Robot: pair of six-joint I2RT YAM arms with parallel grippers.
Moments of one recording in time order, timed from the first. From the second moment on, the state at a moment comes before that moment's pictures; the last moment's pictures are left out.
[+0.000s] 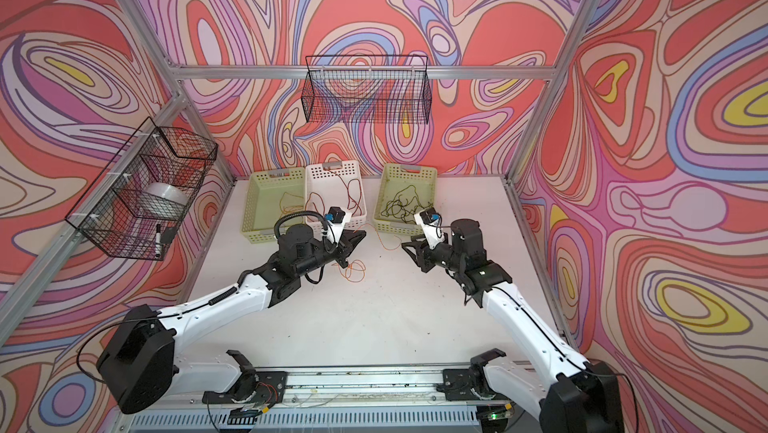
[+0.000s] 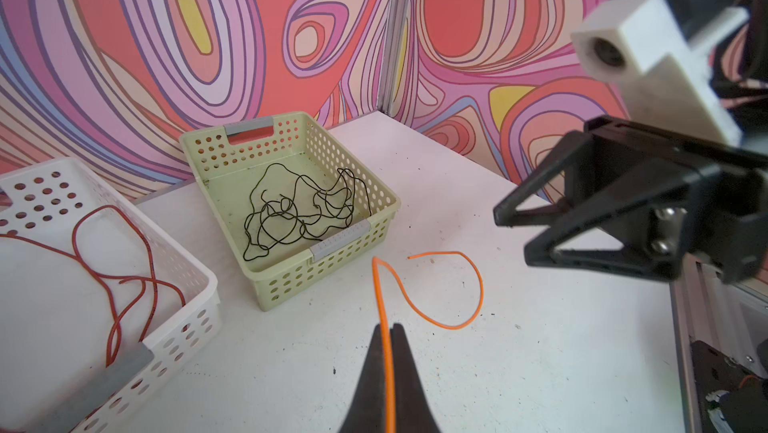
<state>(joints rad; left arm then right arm) -0.67 1.33 0.78 0.36 0.23 -0.13 0.34 1.02 0.69 -0.10 -0.52 0.02</state>
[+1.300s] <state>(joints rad) -0.81 1.33 1.07 0.15 -0.03 -0.14 0.77 1.50 0.43 0.86 -0.25 0.15</state>
